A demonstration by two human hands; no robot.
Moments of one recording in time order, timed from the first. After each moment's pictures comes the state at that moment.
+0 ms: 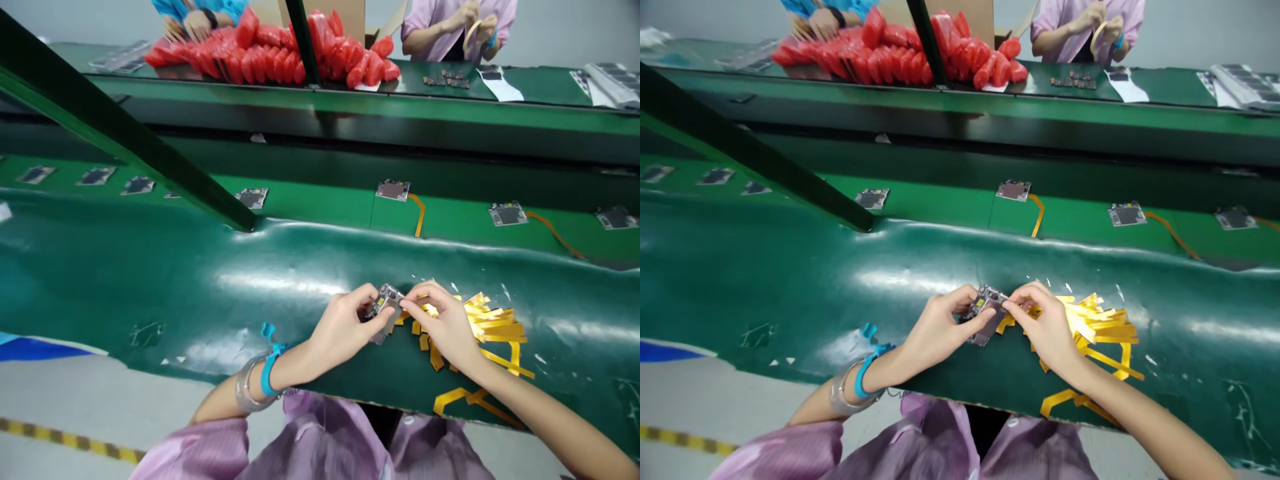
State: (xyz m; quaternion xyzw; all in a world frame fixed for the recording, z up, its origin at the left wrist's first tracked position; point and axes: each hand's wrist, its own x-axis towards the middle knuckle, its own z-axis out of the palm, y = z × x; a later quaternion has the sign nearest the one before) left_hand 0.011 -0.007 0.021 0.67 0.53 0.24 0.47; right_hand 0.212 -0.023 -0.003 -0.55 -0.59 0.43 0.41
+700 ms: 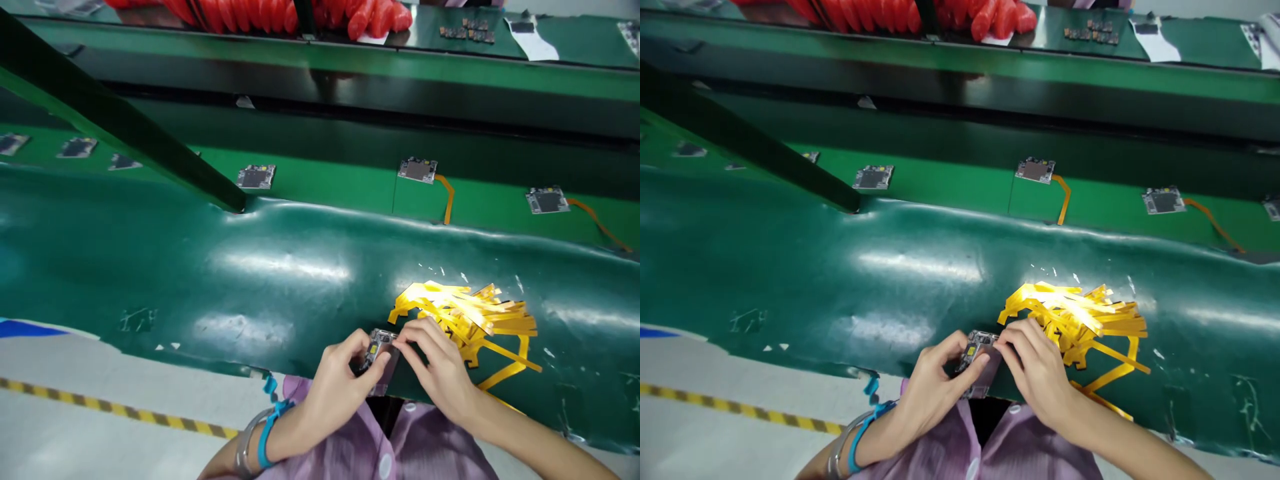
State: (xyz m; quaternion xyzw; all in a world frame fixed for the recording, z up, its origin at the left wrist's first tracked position) left_hand 0.002 -0.089 -0.012 0.54 0.60 0.20 0.56; right_hand 0.203 -0.081 -0.021 -0.52 -0.69 0.39 0.32
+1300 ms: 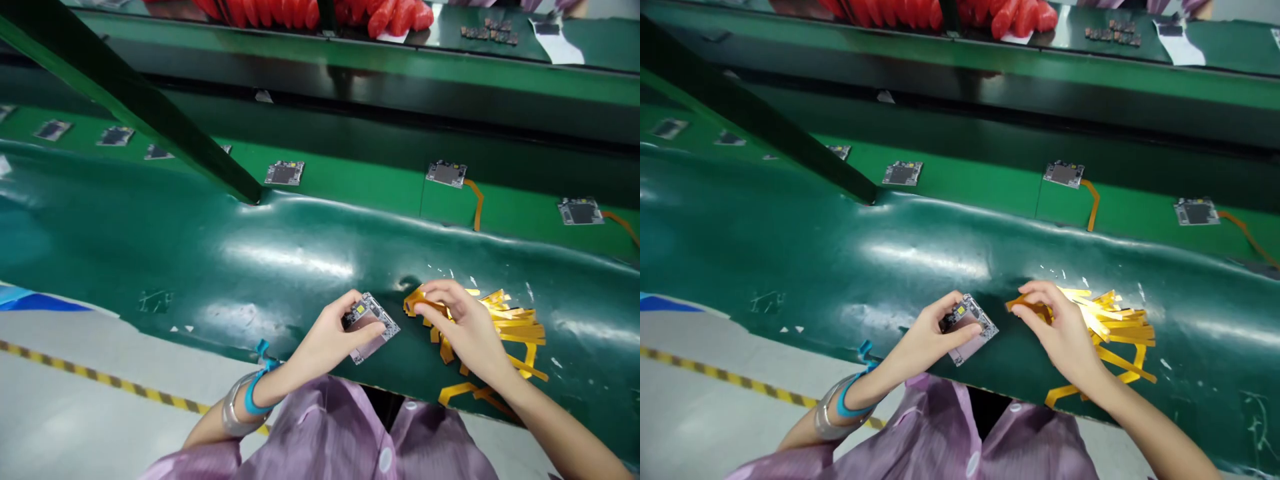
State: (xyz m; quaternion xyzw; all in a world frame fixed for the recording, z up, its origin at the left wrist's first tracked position) left_hand -0.020 -0.038 0.003 0.48 0.56 0.24 0.63; right_hand 0.213 -0.031 0.006 -0.57 -0.57 0.50 0.31
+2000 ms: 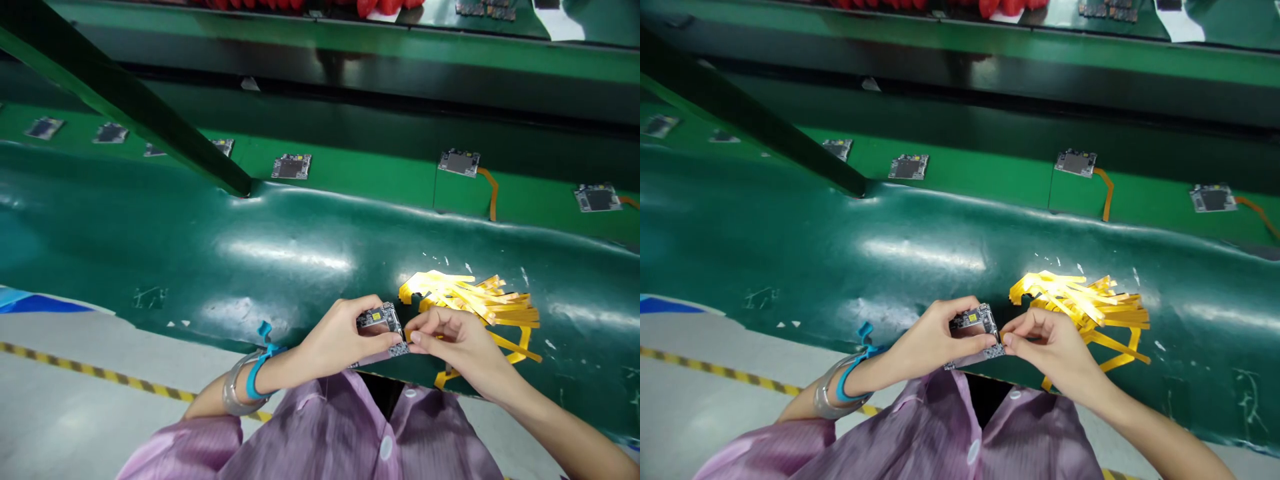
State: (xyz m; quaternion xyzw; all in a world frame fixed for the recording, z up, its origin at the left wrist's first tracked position) left_hand -0.003 -0.038 0.023 0.55 0.51 0.10 0.65; right_hand 0.218 -0.065 0.018 -0.51 -0.35 0.74 0.27
